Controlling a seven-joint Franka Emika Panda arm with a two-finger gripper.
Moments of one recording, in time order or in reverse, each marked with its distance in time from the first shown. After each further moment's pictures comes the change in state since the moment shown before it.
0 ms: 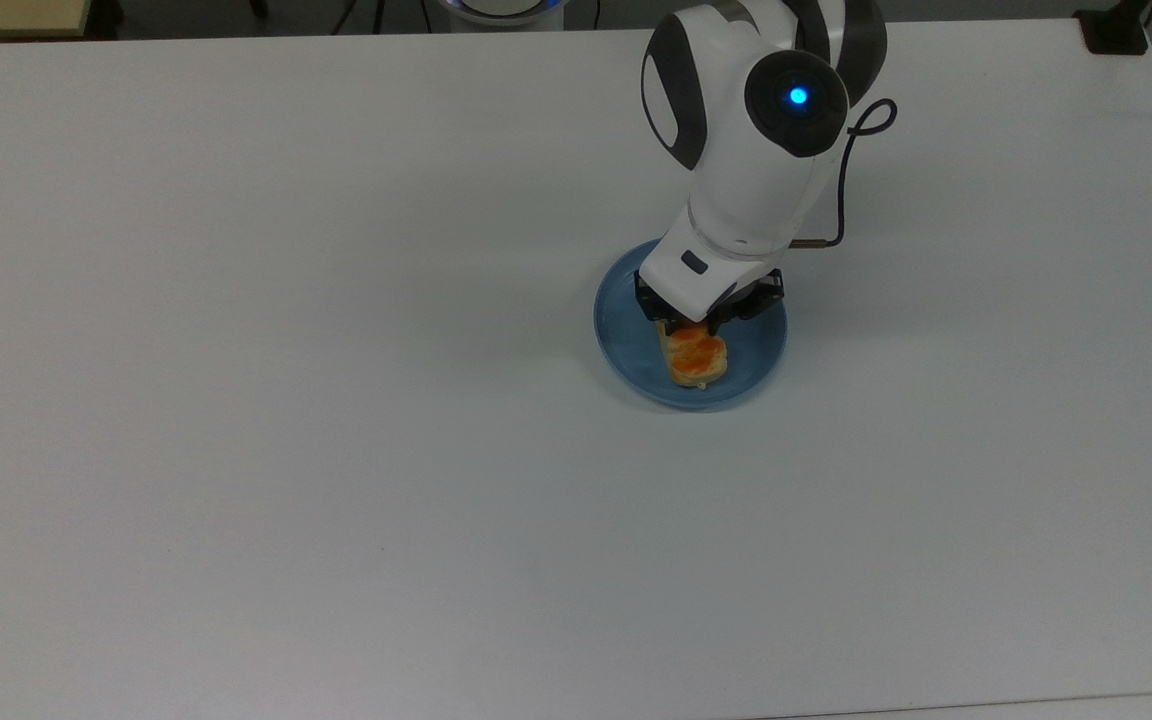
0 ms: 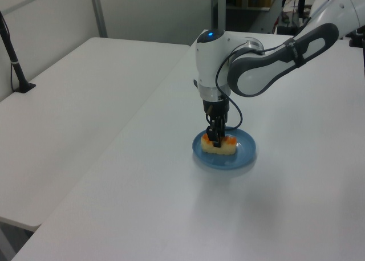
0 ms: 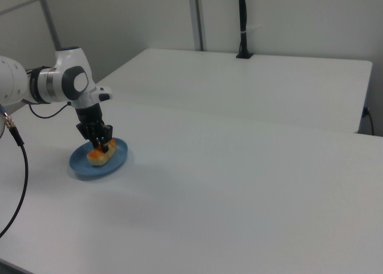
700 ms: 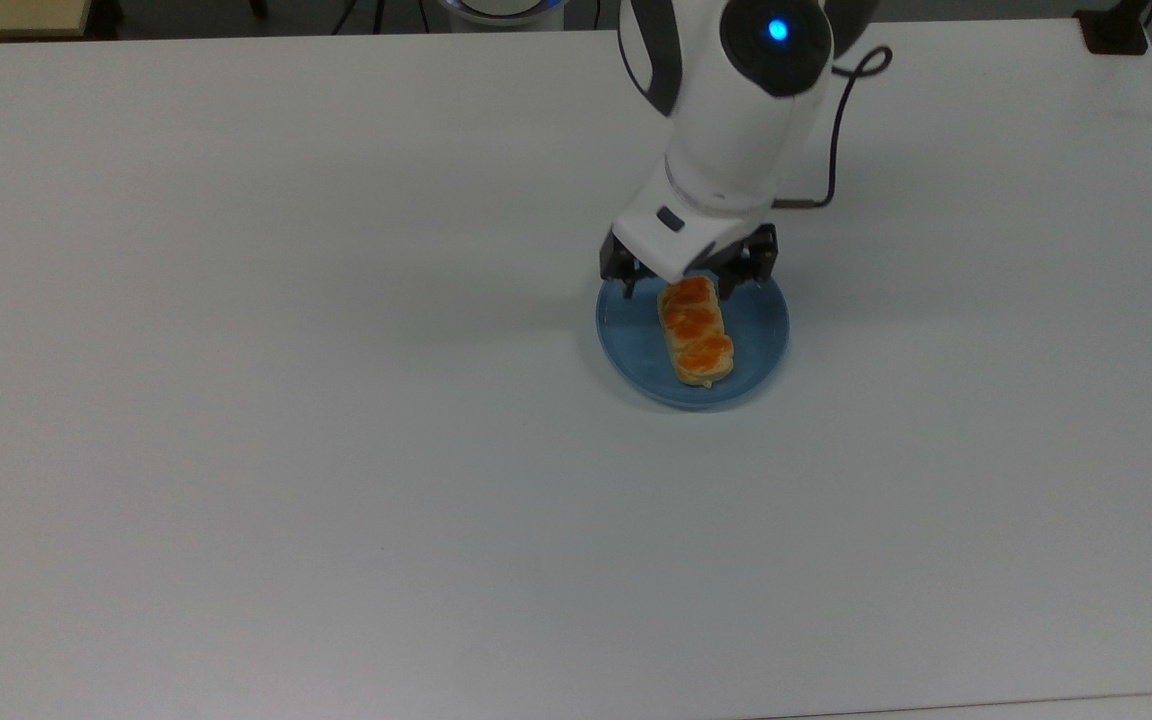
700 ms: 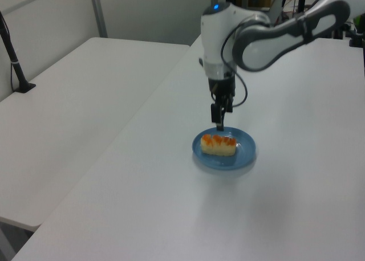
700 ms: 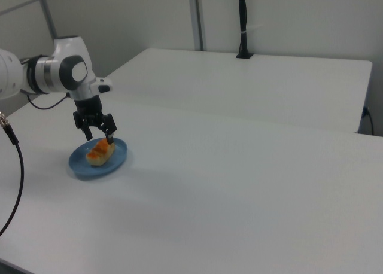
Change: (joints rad) arm -0.023 -0.072 0.000 -0.006 0.000 -0.076 -0.006
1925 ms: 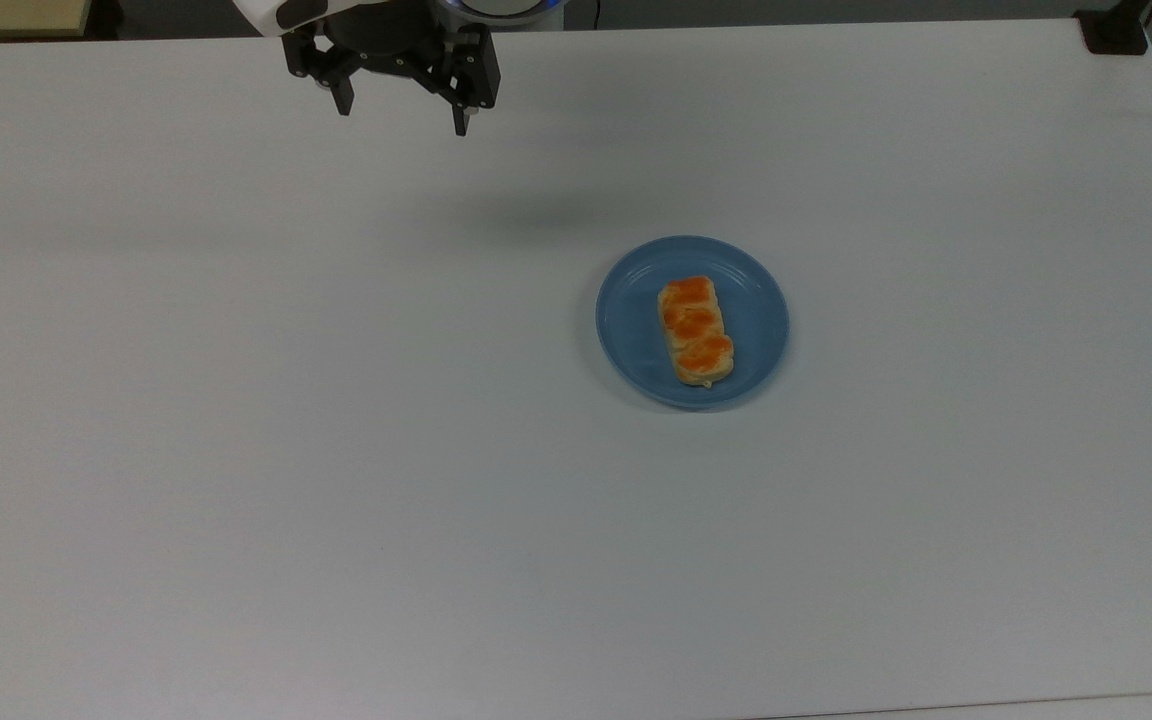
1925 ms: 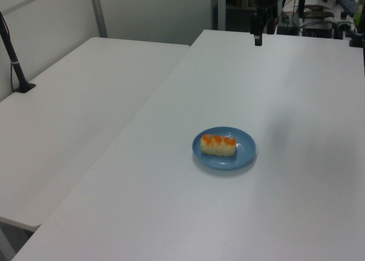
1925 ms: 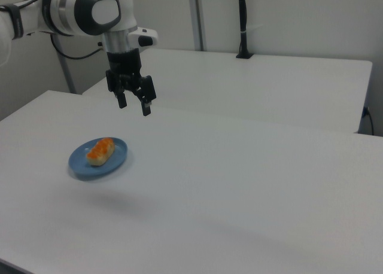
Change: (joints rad) arm -0.394 -0.333 0.036 -0.004 -0.004 -0.333 -0.179
